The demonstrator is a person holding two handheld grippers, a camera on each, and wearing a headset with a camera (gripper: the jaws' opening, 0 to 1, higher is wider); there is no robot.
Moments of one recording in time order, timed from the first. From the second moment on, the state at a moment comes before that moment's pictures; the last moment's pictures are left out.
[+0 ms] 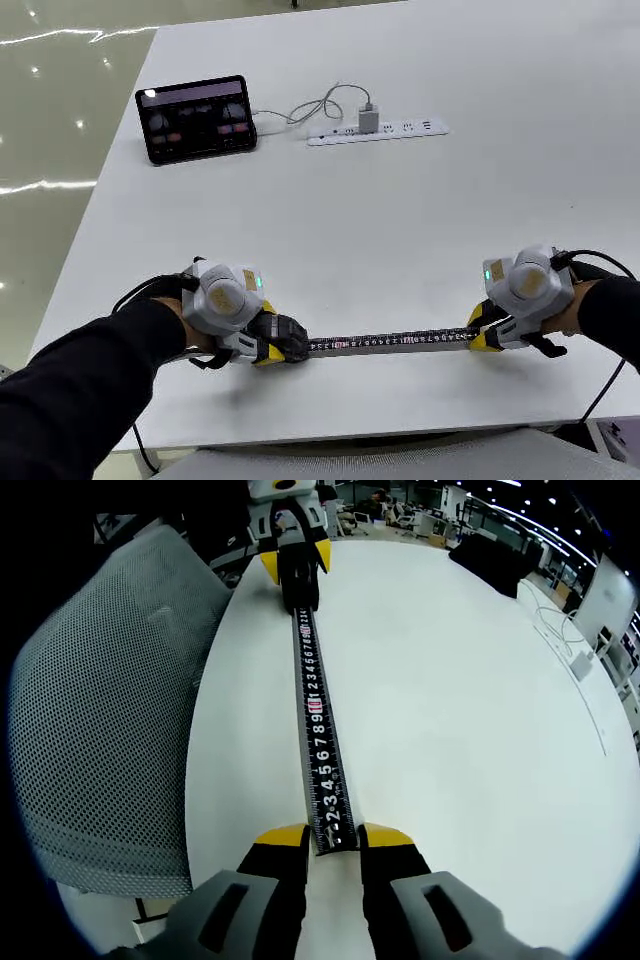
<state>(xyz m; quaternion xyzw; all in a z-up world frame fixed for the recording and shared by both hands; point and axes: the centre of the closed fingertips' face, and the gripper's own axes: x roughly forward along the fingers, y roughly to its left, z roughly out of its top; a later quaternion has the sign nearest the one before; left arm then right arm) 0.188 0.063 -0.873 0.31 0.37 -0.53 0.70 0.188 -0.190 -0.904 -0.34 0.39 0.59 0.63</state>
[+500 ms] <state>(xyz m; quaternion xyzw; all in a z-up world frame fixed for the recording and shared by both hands) 0.187 0.063 -0.872 0.31 0.37 -0.53 0.70 0.186 -0.186 -0.897 -0.33 0.38 0.58 0.64</state>
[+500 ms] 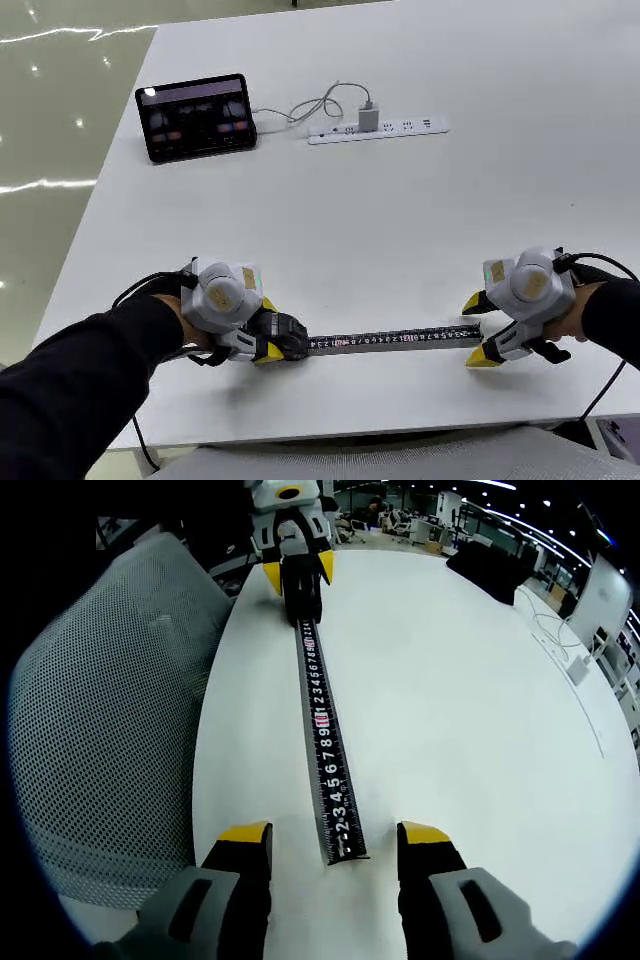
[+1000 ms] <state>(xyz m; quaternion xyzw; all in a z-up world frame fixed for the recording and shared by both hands) 0.198 0.088 -0.874 0.27 0.38 -0.47 0.75 0.184 -0.188 -0.890 -0.32 0.38 0.57 0.65</state>
